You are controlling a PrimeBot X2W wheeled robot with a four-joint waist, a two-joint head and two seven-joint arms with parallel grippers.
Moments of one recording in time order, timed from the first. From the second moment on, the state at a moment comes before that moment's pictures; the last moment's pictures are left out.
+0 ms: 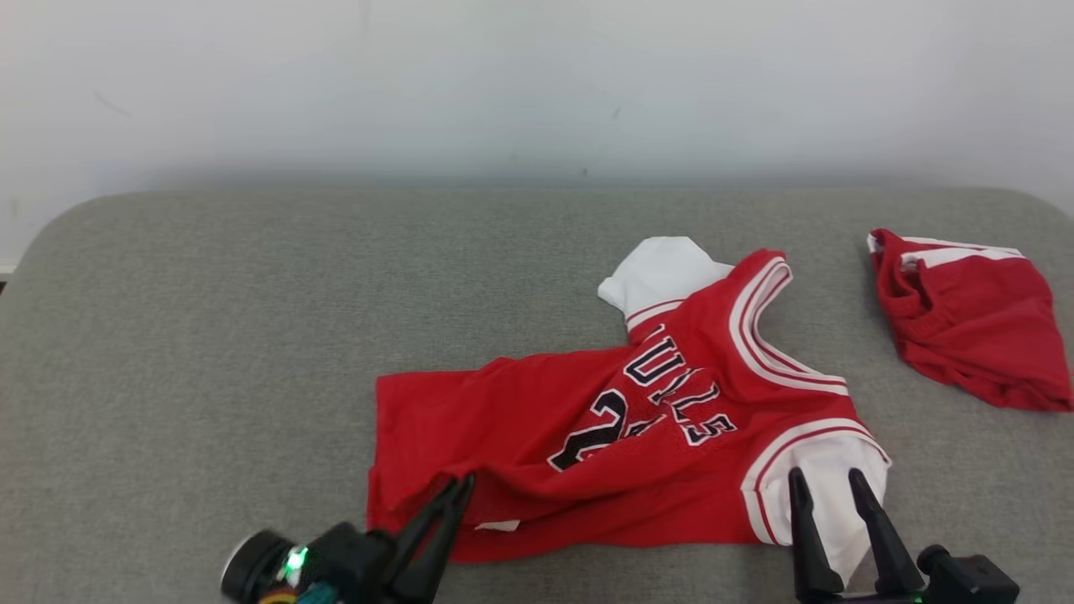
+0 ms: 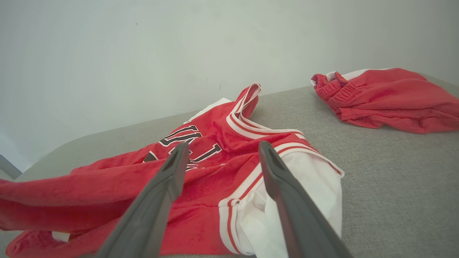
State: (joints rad) left arm -0.06 0.35 -0.51 -0.16 -0.36 -0.05 0.05; right arm 0.08 -0.05 0.04 0.15 0.29 0.13 -0.26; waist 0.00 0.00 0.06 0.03
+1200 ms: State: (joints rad) left arm -0.56 0.23 -0.46 0.65 -0.37 -0.12 -0.26; right arm 0.03 -0.05 0.04 0.18 0.27 0.13 -0.26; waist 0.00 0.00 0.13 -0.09
